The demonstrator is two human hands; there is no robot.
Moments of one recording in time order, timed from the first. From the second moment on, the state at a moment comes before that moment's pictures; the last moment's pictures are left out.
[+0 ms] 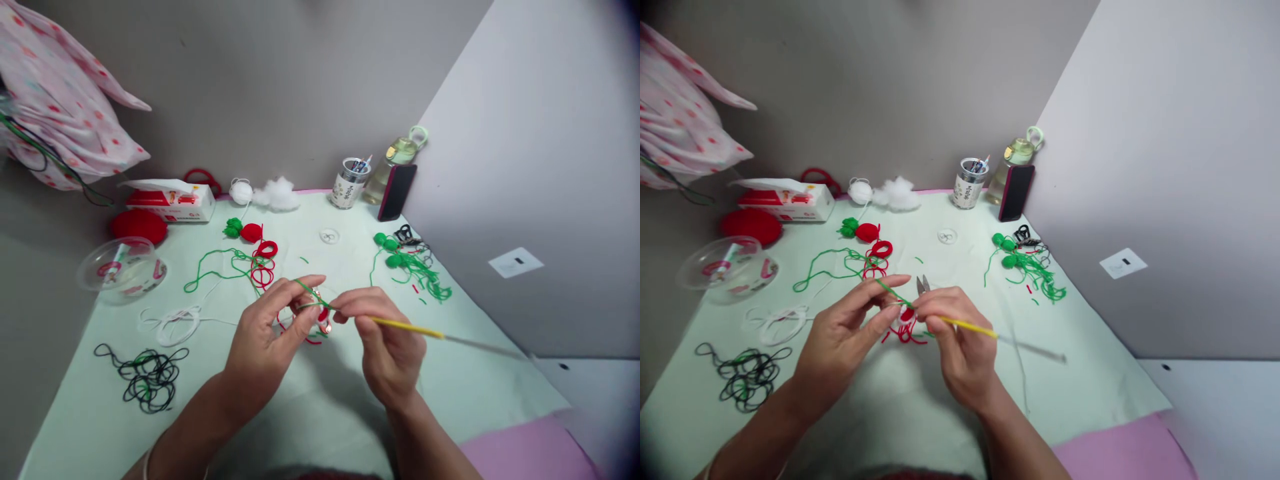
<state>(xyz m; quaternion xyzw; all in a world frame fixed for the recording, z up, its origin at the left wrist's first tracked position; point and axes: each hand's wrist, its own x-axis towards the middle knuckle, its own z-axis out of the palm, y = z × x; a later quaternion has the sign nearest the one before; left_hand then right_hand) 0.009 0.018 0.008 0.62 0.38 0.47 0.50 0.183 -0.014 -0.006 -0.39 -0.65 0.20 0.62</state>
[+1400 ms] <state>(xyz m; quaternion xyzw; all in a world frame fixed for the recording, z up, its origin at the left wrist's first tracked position) 0.015 0.016 -0.004 0.40 0.37 0.45 0.71 0.170 -0.017 -0.014 -0.39 -0.53 0.32 0.68</state>
